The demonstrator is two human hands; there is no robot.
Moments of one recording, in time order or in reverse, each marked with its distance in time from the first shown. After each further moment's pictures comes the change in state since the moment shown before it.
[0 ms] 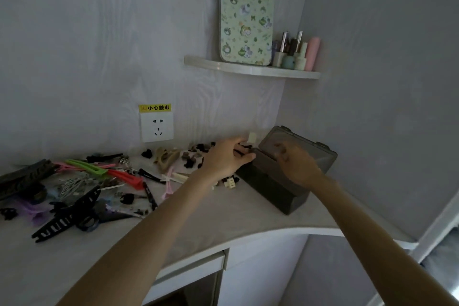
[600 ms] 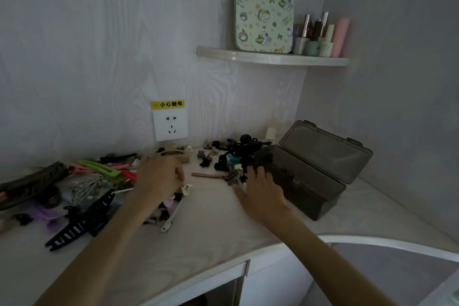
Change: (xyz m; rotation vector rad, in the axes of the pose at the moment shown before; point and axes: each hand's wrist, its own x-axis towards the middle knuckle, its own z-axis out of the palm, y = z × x) left_hand -0.061 -0.090 -0.079 0.744 0.093 -0.280; right_hand -0.019 -0.078 0.100 -0.244 -0.189 0.001
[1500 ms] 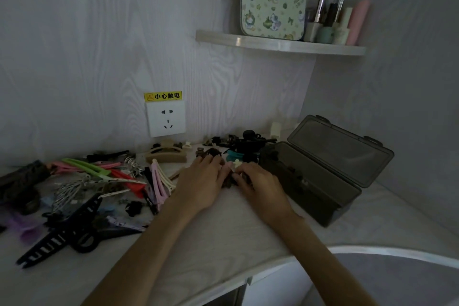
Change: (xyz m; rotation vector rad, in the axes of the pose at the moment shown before) left_hand 0.025 0.050 0.060 -0.170 0.012 0.214; right_hand 0.023 0.009 0.017 0.411 0.275 -0.279
